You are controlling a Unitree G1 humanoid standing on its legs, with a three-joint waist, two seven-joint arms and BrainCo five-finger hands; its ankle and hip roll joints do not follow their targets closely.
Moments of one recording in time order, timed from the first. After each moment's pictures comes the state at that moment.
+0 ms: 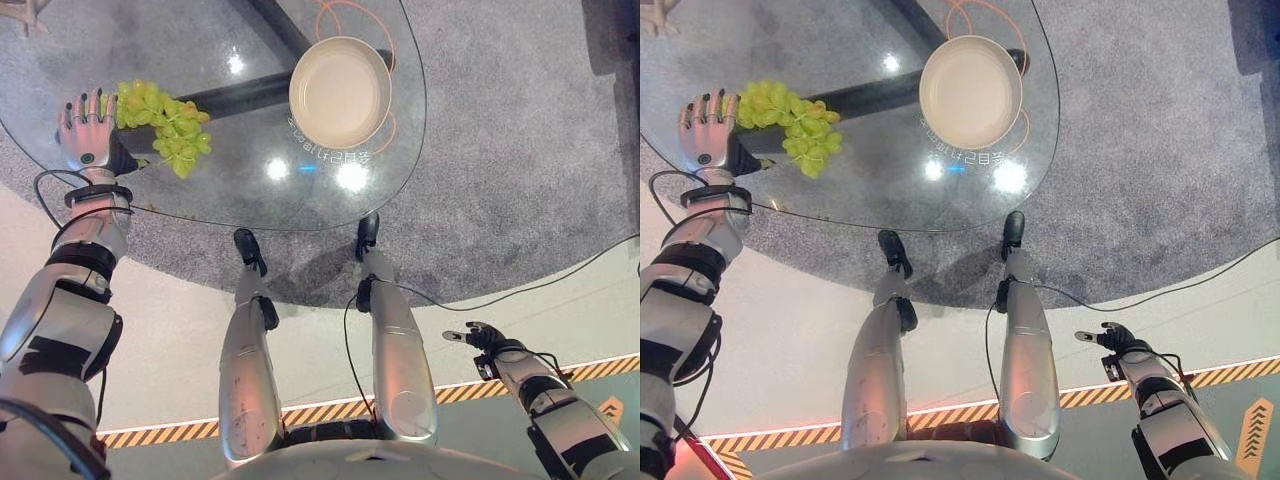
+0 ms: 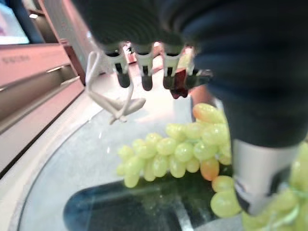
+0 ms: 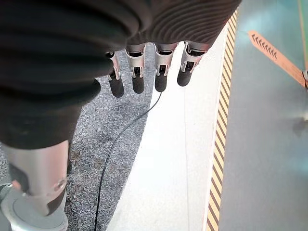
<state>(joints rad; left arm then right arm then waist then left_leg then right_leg) -0.93 0.80 -0.52 1.13 0.62 0.06 0.72 -0.33 -0.50 0.32 1.20 0.16 0.07 0.00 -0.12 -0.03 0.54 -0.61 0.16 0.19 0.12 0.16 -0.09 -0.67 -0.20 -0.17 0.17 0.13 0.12</state>
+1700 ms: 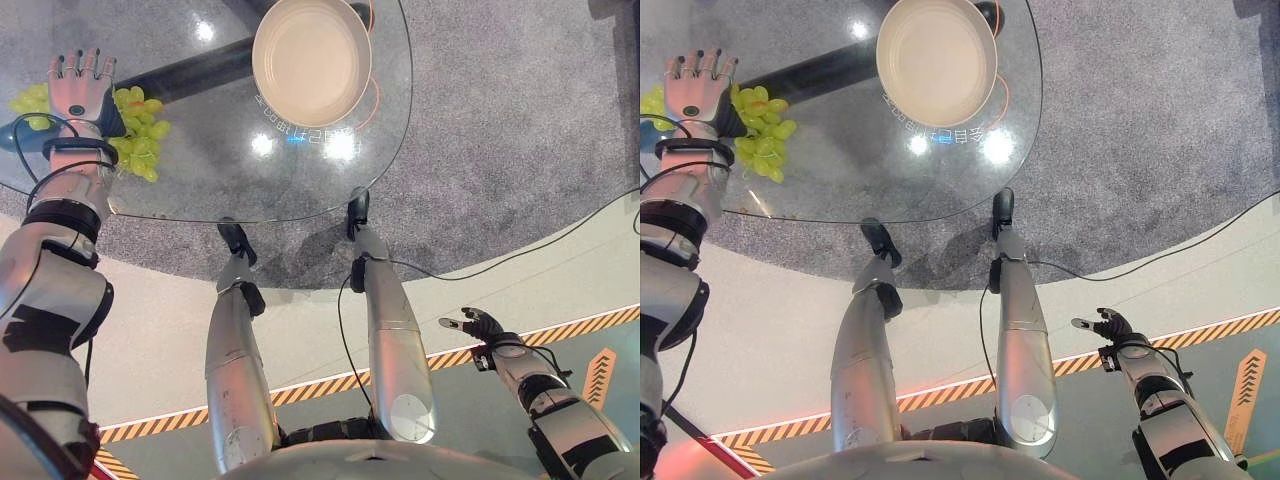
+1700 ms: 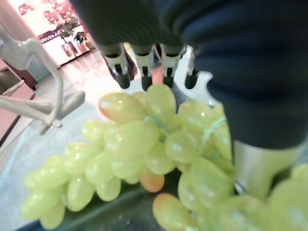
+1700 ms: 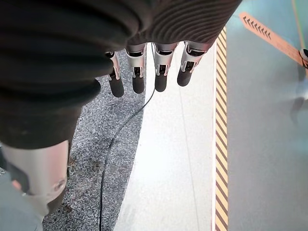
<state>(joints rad) -1.15 0.84 -0.69 1.21 0.69 0.06 0.46 -0.32 -0.50 0.32 1.17 0.21 -0.01 -0.01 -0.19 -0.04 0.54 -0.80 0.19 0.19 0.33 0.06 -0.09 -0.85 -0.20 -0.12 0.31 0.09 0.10</state>
